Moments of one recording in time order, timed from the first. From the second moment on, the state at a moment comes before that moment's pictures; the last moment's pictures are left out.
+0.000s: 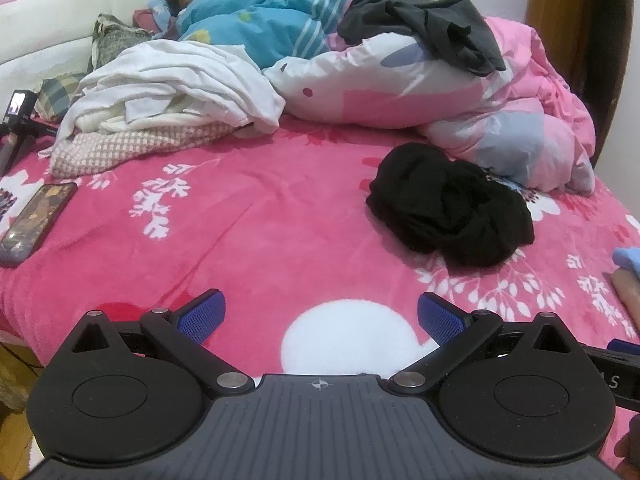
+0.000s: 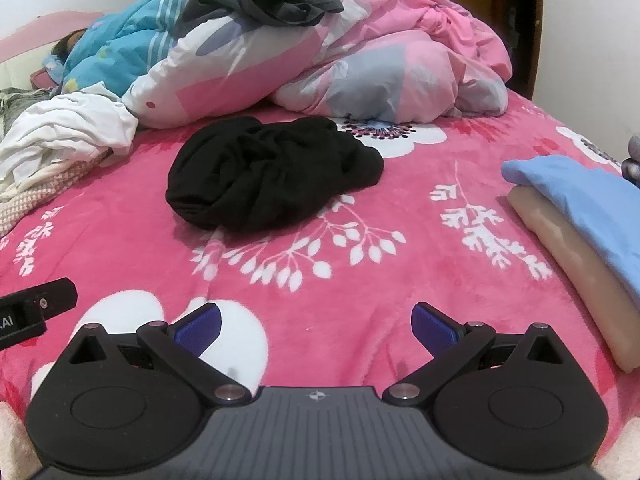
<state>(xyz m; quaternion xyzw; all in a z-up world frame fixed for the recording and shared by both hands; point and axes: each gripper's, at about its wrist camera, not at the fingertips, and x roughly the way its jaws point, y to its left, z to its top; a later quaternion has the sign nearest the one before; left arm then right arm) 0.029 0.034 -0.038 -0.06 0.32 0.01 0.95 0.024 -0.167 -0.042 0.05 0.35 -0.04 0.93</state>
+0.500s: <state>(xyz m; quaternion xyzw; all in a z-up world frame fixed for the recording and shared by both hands) 0.060 0.034 -0.065 -0.08 0.33 -0.01 0.94 0.038 -0.174 -0.060 0.04 0.34 -0.01 0.94</state>
